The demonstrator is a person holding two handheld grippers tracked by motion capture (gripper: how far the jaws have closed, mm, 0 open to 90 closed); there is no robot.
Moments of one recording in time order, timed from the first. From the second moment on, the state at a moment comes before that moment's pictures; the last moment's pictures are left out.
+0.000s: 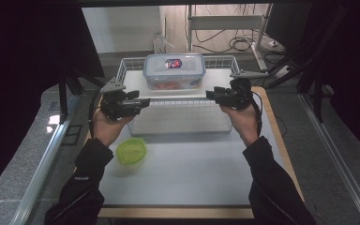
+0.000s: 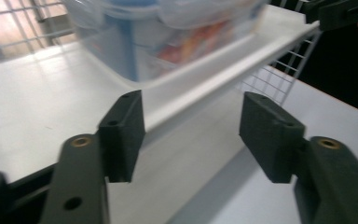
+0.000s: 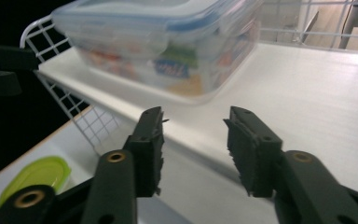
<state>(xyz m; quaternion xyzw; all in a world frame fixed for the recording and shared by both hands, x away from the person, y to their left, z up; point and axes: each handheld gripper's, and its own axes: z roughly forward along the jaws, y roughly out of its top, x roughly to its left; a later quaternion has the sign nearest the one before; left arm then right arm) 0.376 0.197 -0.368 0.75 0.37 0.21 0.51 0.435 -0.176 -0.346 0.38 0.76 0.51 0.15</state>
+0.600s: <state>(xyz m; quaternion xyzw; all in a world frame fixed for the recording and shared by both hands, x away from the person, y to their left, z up) 0.318 0.186 -0.420 0.76 0.35 0.17 0.52 0.374 -0.176 -0.391 0.31 0.81 0.48 0.15</state>
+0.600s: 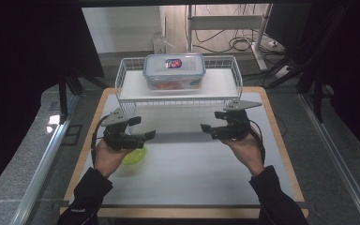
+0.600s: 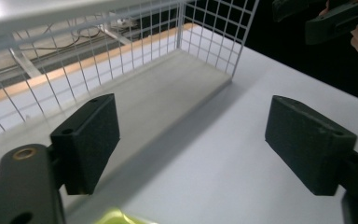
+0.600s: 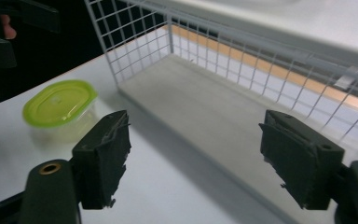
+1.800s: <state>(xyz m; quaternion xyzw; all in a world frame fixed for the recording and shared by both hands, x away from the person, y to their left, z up) 0.231 0.181 -0.508 0.80 0.34 0.21 0.45 0.285 -0.199 -0.492 0.31 0.84 0.42 0.12</state>
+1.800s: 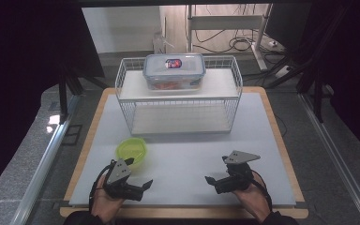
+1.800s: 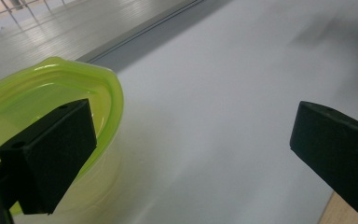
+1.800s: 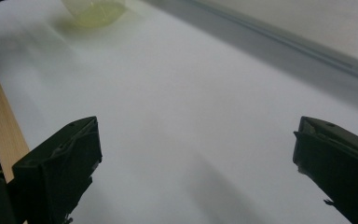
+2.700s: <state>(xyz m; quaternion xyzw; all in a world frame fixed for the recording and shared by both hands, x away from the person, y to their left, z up) 0.278 0.263 -0.493 0.72 0.50 0.25 0.42 0.292 -0.193 -0.506 0.31 0.86 0.40 0.09</state>
